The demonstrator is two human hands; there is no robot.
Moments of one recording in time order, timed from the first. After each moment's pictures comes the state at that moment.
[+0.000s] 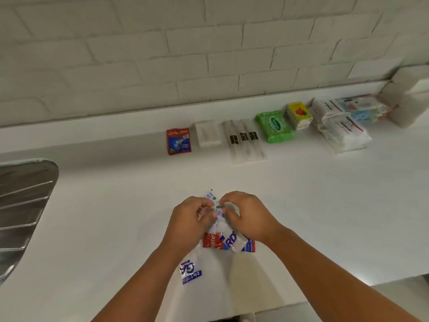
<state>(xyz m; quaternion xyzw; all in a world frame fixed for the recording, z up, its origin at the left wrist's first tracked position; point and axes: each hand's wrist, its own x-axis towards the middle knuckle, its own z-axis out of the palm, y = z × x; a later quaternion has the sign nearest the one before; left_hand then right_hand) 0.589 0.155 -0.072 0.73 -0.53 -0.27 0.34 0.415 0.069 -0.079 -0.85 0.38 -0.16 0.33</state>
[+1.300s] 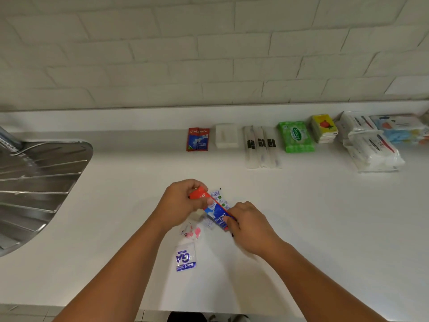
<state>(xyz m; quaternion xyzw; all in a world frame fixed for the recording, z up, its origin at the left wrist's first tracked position) 0.600 0.152 -0.041 0.72 -0.41 -0.37 0.42 0.401 0.077 -0.094 -0.90 0.34 -0.08 0.27</state>
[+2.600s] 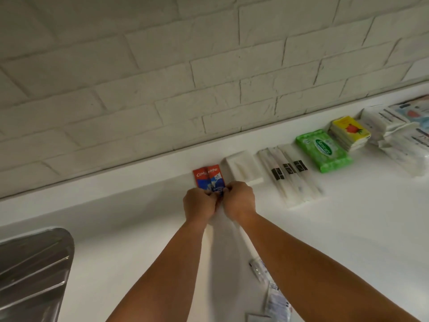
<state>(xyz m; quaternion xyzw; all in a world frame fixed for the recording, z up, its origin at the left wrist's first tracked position) 0.749 -0.054 -0.109 0.82 -0.42 -0.25 0.31 0.639 -0.085 -0.103 -0.62 0.65 -0.23 0.37</state>
